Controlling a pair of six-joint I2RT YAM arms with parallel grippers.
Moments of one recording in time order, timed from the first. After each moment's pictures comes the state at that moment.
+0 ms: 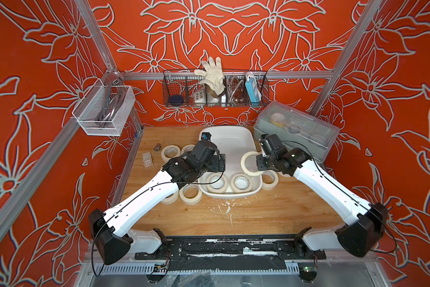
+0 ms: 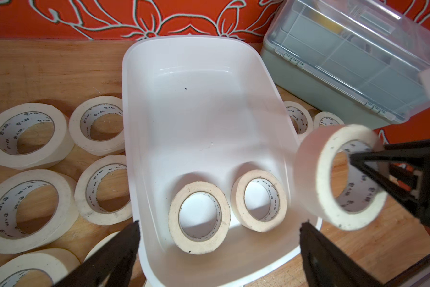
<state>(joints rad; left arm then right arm) -0.71 1.31 1.34 -0.73 -0.27 -0.52 0.53 1.33 1.29 -0.93 0.26 0.35</state>
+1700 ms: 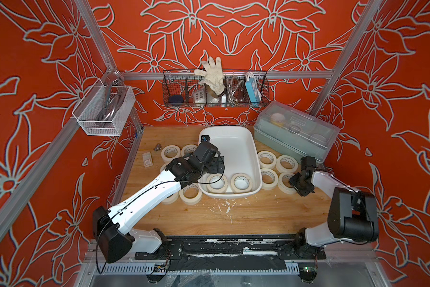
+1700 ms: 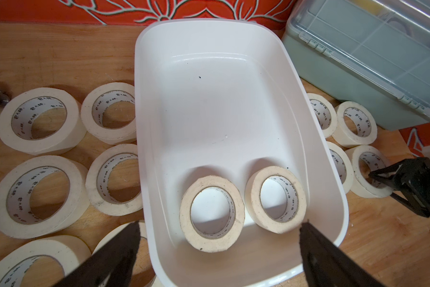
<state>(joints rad) -0.71 1.33 1.30 -0.73 -0.30 -0.53 -0.15 1.47 0.78 -0.59 0.06 0.76</state>
